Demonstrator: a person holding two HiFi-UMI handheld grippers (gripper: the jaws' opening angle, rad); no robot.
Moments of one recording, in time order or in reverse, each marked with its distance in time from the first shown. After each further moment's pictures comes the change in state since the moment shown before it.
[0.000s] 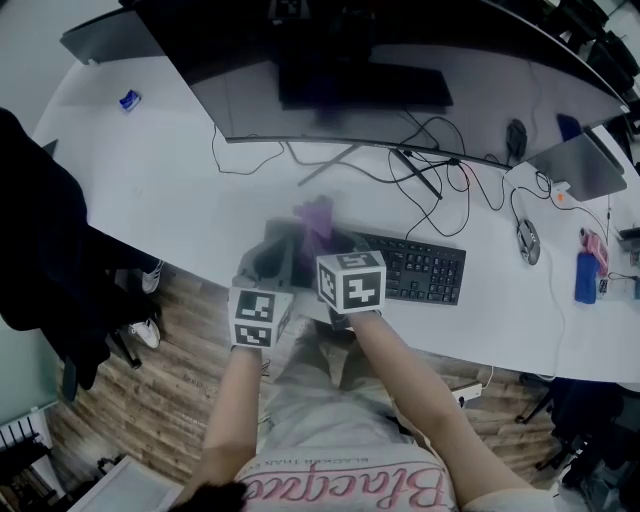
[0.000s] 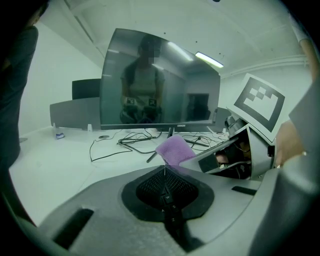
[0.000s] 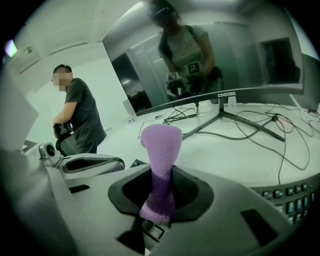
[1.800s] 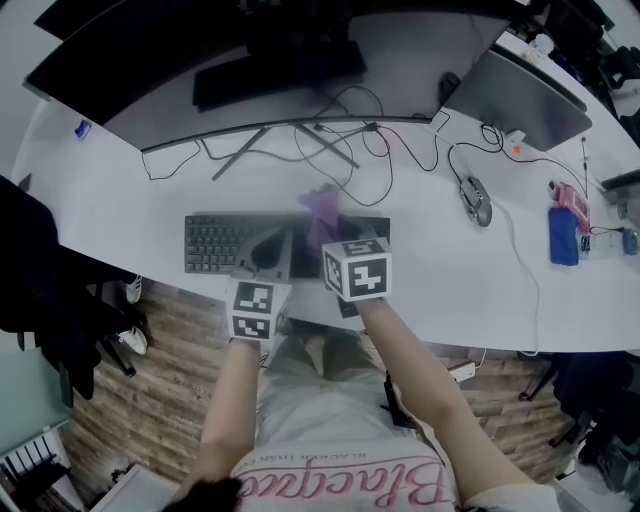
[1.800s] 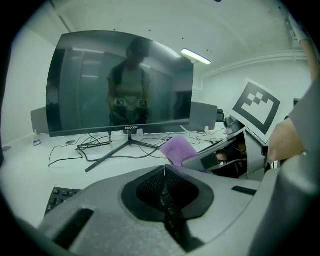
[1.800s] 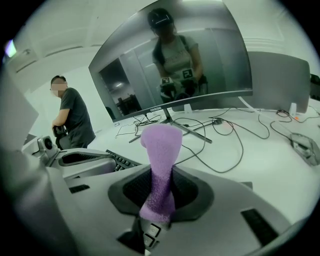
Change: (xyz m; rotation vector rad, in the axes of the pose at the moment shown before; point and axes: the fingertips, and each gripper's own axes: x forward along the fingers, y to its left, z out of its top) left arm 0.063 -0.182 0.027 0.076 0.009 -0.089; right arm -0.120 -0.171 -0.025 0.019 -0.037 -0.085
